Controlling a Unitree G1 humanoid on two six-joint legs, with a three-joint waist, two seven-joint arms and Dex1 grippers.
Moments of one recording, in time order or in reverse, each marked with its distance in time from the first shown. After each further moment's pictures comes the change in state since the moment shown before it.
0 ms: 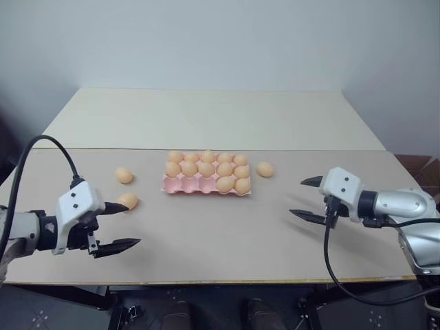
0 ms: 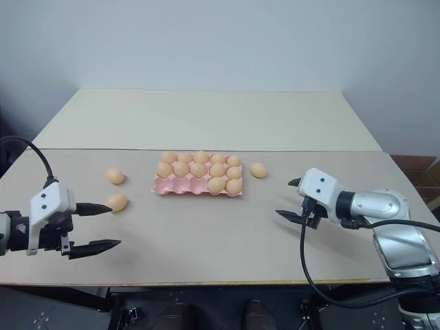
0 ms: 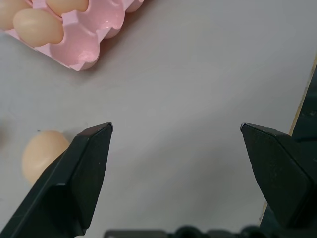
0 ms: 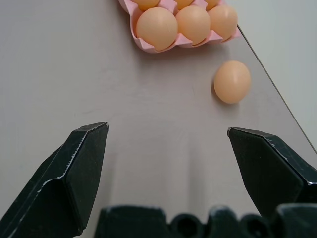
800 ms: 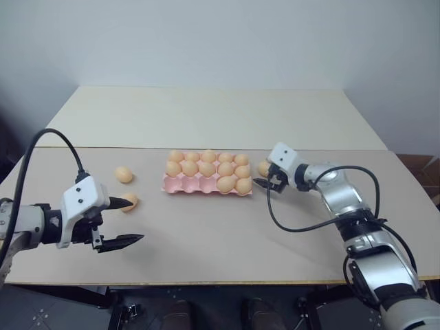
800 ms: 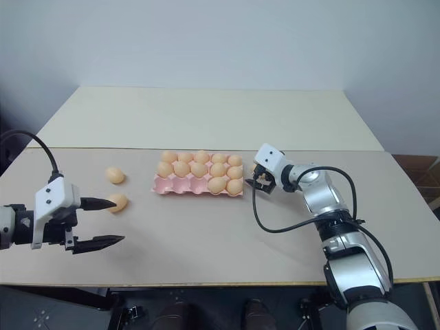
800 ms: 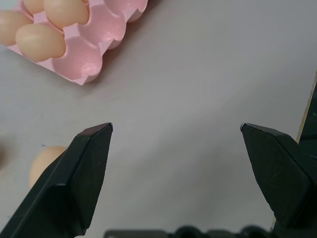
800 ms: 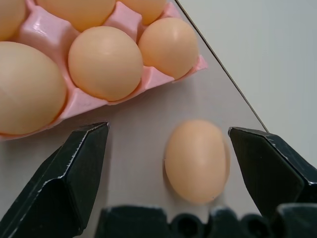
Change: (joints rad) left arm -0.067 0.012 -0.043 -0.003 0.000 0.015 0.008; right arm -0.603 0.393 0.297 0.900 -0.277 -0.285 -0.233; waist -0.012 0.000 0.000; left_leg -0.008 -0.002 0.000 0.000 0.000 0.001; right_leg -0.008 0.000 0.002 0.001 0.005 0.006
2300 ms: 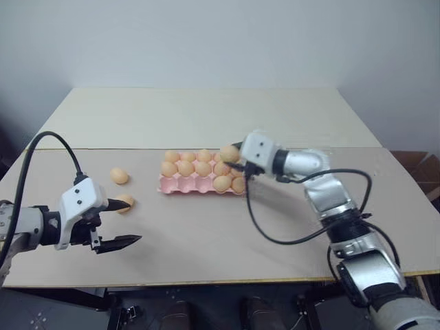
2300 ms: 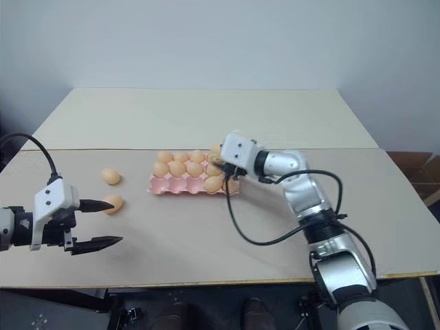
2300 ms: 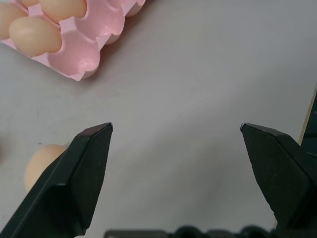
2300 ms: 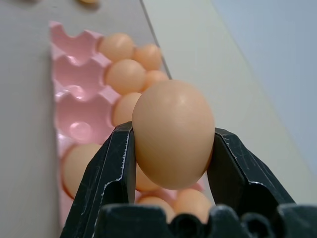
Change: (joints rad) left arm 0.039 0.002 0.009 0.022 0.010 -0.015 0.002; right arm 0.053 0.108 0.082 -0.459 -0.016 0.019 0.083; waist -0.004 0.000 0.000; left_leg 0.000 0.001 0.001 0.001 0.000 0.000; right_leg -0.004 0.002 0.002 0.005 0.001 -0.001
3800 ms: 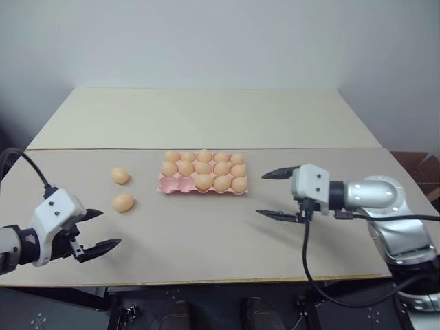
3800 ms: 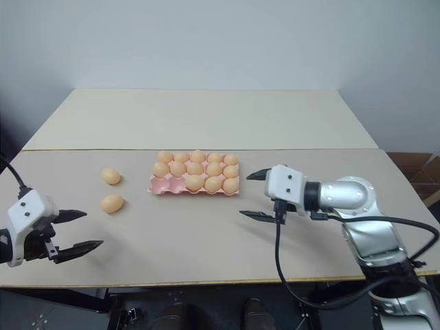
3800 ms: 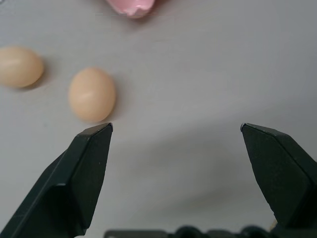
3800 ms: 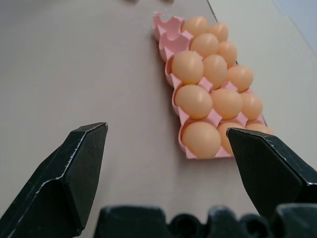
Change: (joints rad) left arm 0.193 -0.095 0.193 -0.052 0.063 0.105 0.153; right arm 0.427 -0.416 -0.282 -0.576 0.357 0.238 0.252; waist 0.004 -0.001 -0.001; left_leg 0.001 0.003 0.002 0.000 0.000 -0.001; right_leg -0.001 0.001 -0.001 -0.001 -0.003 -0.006
